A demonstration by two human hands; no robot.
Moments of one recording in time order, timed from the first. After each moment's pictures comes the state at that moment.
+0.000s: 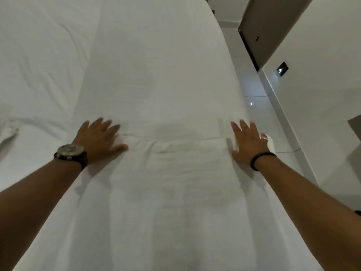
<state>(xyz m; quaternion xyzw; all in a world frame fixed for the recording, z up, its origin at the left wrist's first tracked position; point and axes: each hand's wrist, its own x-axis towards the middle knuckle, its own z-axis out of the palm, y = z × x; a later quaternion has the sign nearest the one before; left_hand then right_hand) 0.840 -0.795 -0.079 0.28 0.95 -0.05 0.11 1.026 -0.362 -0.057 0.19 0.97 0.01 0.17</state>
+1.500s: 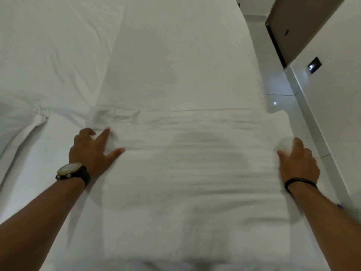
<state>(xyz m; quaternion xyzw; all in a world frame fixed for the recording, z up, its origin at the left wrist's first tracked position) 0.900 -0.838 -0.085 0.06 1.00 0.04 0.03 1.083 -0.329 -0.083 0.42 0.90 -0.08 -0.06</state>
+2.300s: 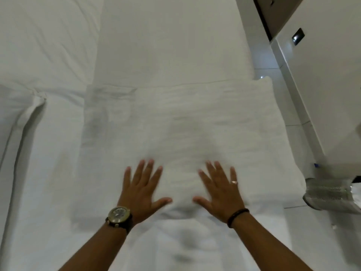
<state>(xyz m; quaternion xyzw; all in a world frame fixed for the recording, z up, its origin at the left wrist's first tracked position) 1.106 -0.820 -0.114 0.32 0.94 0.04 0.14 1.221 -0.553 -0.113 0.05 1.00 -0.04 0.07</state>
